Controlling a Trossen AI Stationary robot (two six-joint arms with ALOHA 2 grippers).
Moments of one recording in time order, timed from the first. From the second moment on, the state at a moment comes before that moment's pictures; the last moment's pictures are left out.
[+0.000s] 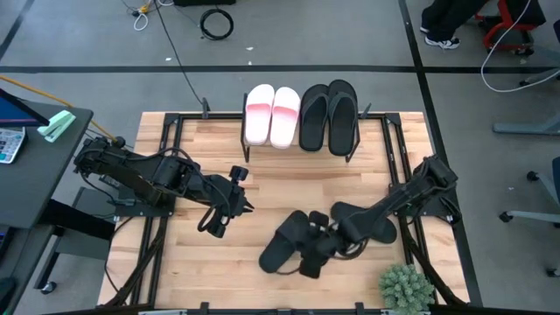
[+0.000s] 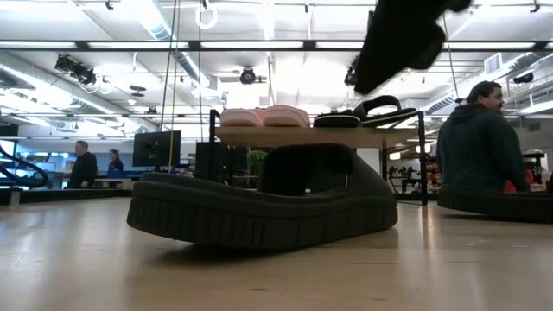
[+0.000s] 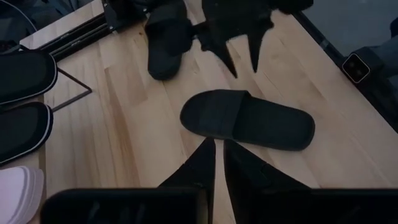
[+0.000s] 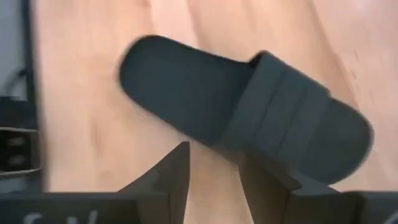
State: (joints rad) left arm -0.32 1.36 1.44 -0.83 -0.16 0.19; right arm 0.51 1.82 1.36 -0.60 0.31 0.72
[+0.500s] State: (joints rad) left arm -0.32 1.36 1.44 -0.82 -0.16 0.19; right arm 0.51 1.89 1.36 -0.55 0.44 0.65
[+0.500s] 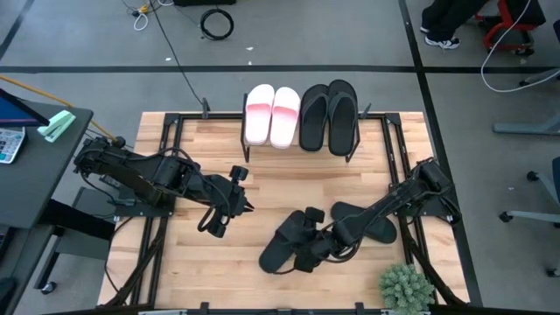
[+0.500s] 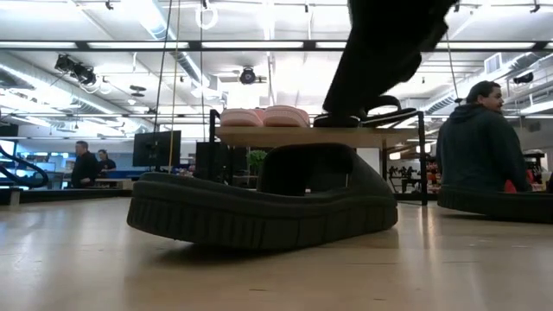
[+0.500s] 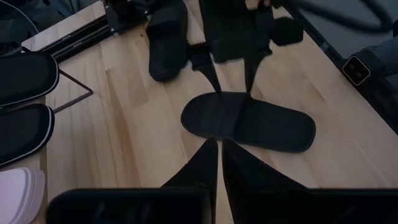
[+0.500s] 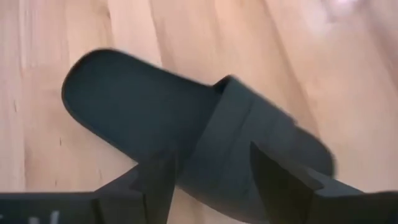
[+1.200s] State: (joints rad) left arm -0.32 1.36 1.44 -0.82 -0.16 0.19; right arm 0.48 2.00 1.36 -0.55 0.52 0.63
